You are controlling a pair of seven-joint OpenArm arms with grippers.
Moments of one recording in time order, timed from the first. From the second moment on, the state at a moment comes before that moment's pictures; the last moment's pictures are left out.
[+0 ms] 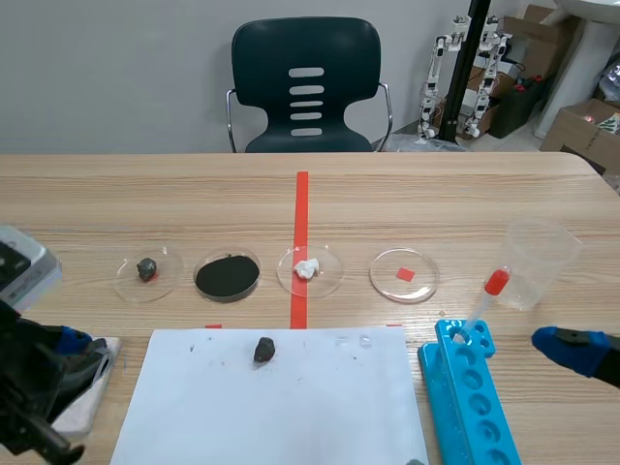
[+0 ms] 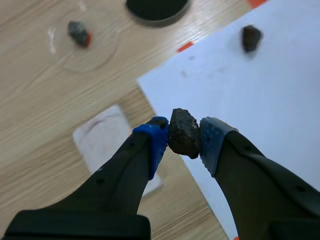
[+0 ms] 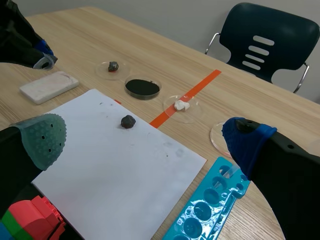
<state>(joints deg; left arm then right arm) 38.8 -36.3 0.0 114.8 -20.7 -9.9 23.7 -68.4 25.8 2.0 115.1 -8.1 11.8 44.6</state>
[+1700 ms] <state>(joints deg) 9.0 -28.4 2.4 90.3 -28.6 6.9 71.8 -68.4 25.8 2.0 115.1 -8.1 11.8 44.7</state>
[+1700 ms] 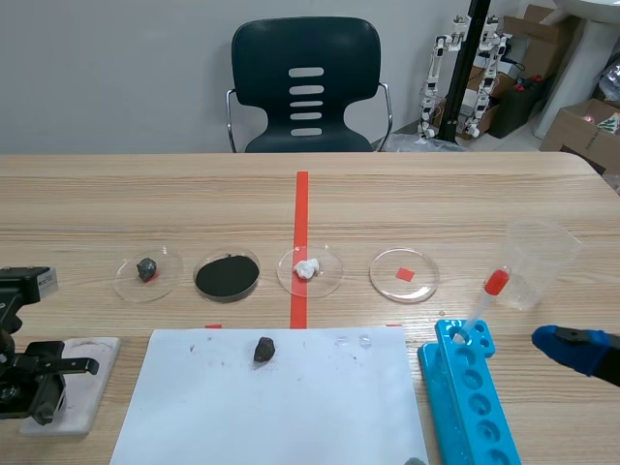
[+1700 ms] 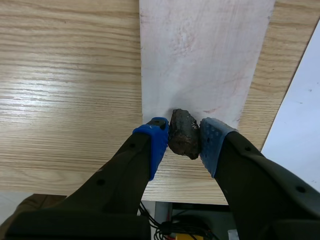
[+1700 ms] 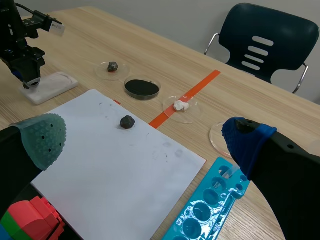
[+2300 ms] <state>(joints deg) 8.9 -27.5 2.7 89.4 -27.9 6.9 70.1 -68.4 25.8 2.0 115.1 -8.1 11.8 44.7</state>
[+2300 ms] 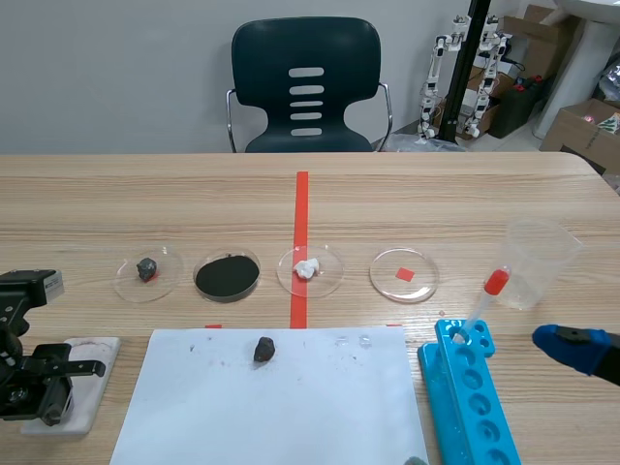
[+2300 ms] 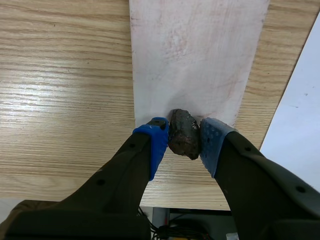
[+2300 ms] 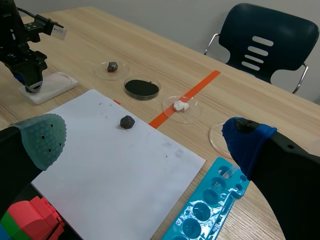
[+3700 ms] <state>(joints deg) 8.4 -25.9 2.9 89.3 -25.6 7.8 69.3 -68.4 25.8 2.0 115.1 -8.1 11.8 44.7</state>
